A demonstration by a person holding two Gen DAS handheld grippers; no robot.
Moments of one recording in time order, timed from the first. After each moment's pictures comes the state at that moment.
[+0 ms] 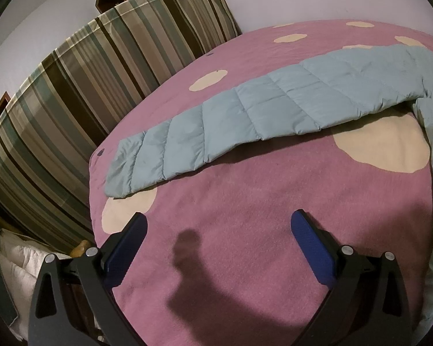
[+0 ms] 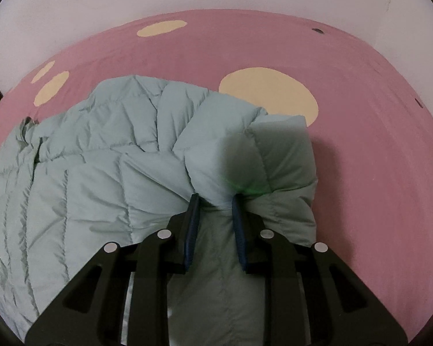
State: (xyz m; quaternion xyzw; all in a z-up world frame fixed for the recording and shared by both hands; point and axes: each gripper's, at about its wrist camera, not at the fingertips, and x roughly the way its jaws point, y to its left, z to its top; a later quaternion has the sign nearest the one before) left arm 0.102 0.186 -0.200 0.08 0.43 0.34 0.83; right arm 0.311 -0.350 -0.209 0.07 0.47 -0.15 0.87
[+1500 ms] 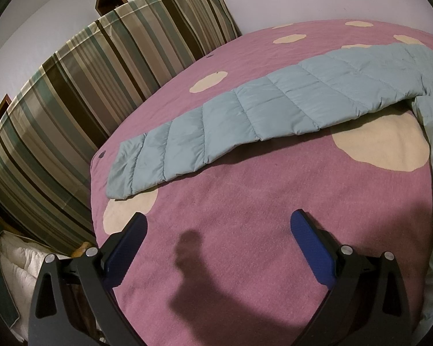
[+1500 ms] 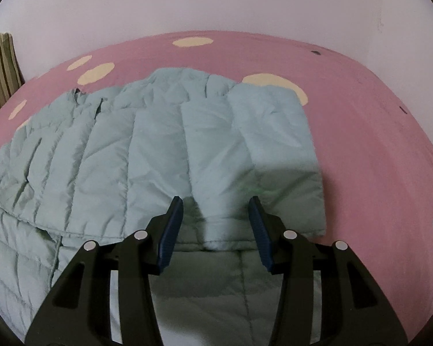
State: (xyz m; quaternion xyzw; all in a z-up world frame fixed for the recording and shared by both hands) left arm 0.104 0.183 -0.199 0.09 0.43 0.34 0.83; right arm 0.222 -0.290 -0.193 0.02 0.43 -0.13 0.89
